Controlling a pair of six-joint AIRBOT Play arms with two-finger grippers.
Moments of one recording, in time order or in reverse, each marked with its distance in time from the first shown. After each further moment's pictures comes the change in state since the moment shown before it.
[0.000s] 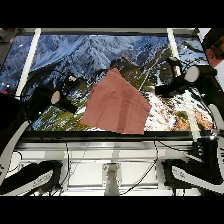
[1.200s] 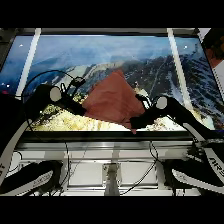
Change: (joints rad) left arm -0.033 -0.010 0.029 -0.276 -0.056 0.140; right arm 0.363 -0.001 -0.398 0.280 -0.140 0.009
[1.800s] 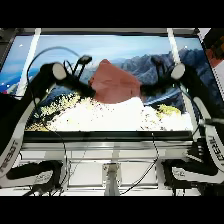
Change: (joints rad) left arm 0.004 -0.191 0.293 -0.180 -0.028 0.064; right arm -0.214 -0.129 0.396 -0.130 0.056 -0.020
